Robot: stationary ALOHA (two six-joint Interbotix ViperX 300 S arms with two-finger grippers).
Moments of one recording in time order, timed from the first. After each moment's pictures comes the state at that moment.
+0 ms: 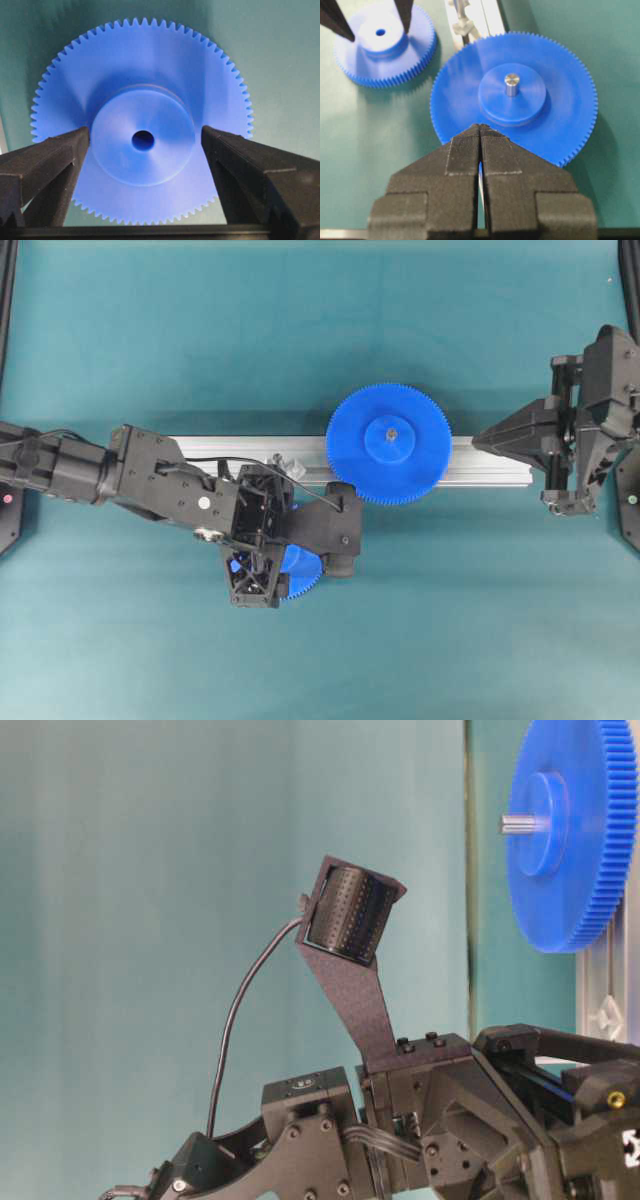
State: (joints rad) left arm -0.13 0.23 0.34 0.02 0.67 -0.09; right arm -0.12 -0.71 1.14 0.04 0.09 0.09
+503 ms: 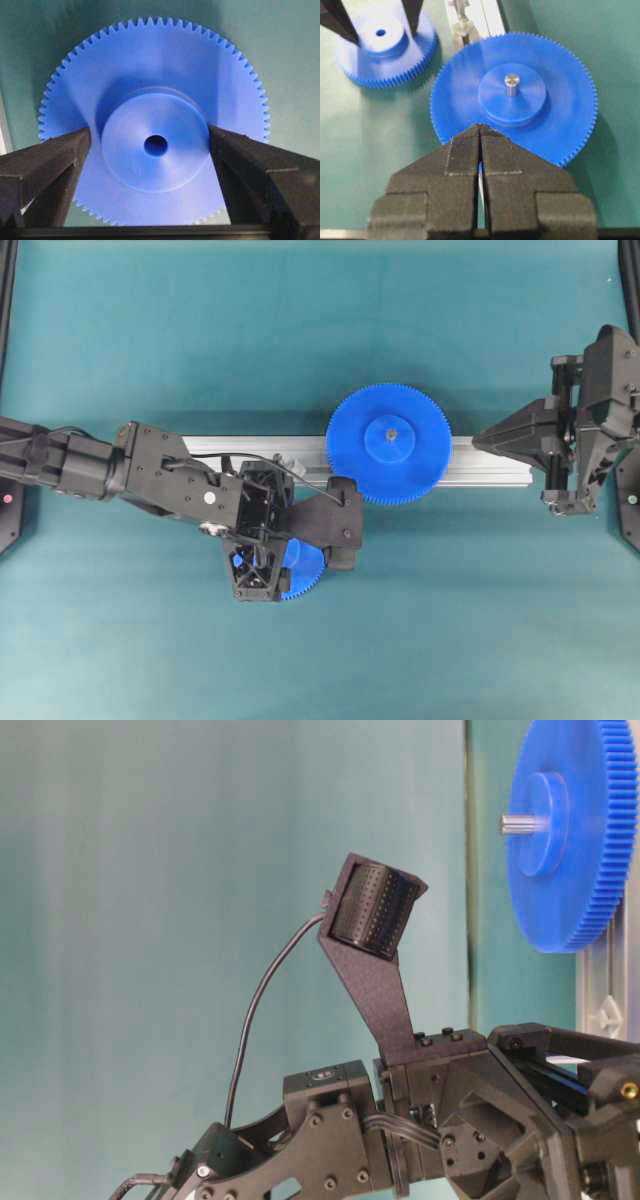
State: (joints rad) left arm -0.12 0.25 0.34 0.02 0.66 -0.09; right arm -0.12 -0.71 1.14 0.04 0.09 0.09
